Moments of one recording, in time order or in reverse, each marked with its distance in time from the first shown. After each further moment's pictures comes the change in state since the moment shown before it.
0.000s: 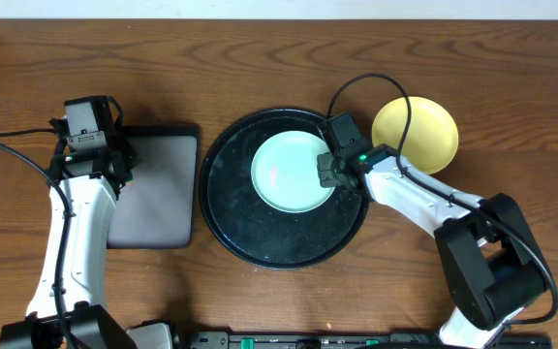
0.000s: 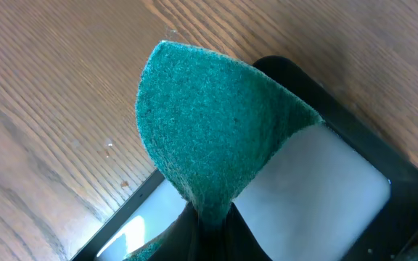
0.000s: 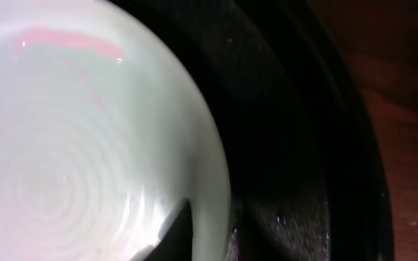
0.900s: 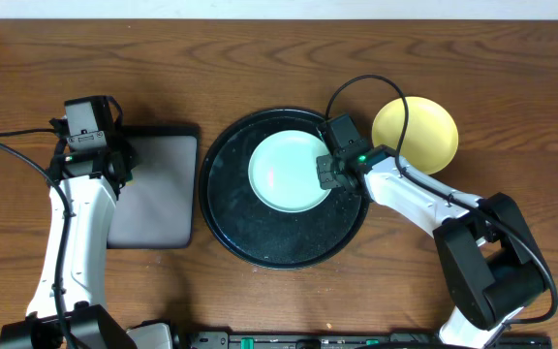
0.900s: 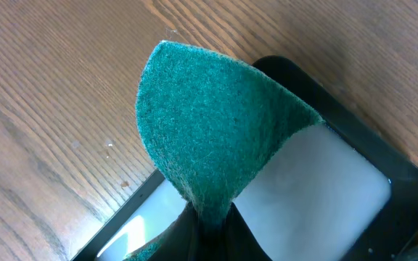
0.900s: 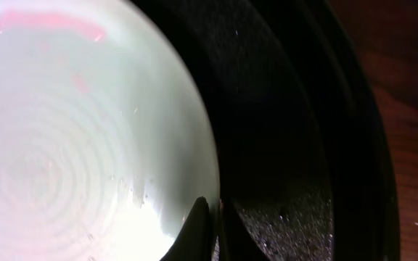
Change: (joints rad) left arm 0.000 0.000 0.000 0.000 0.000 0.003; right arm 0.001 0.002 -0.004 -0.010 -0.008 -0.022
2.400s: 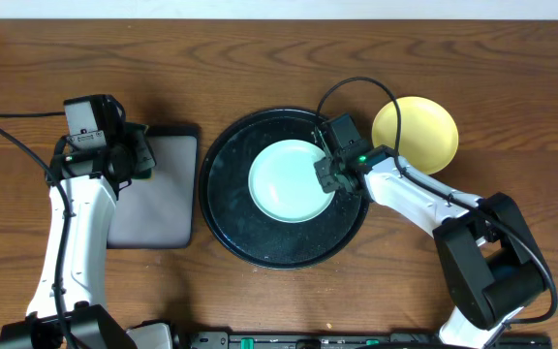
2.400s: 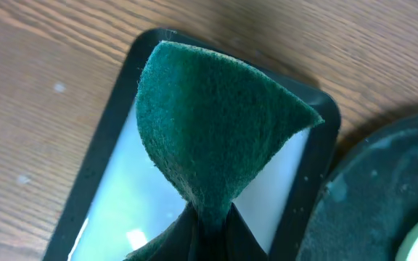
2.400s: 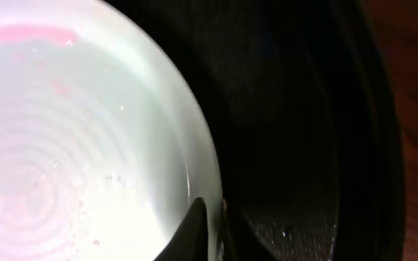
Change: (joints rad) left arm 0.000 0.000 0.000 0.017 0.296 0.286; right arm 0.000 0.000 -0.004 0.024 -0.037 -0.196
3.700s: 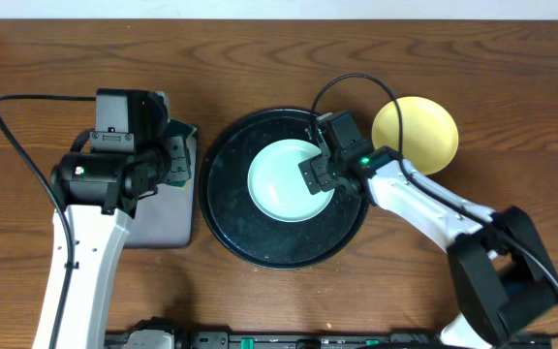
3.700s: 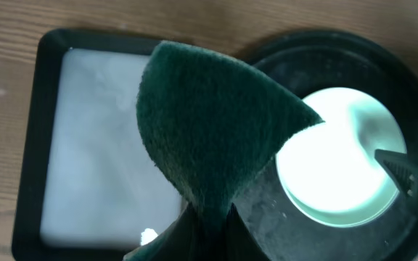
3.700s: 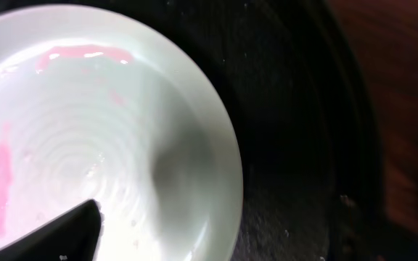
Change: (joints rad) left arm -0.283 -0.164 0.246 -0.415 0.010 -0.016; right arm 0.018 -0.082 0.000 -0.021 -0.014 -0.066
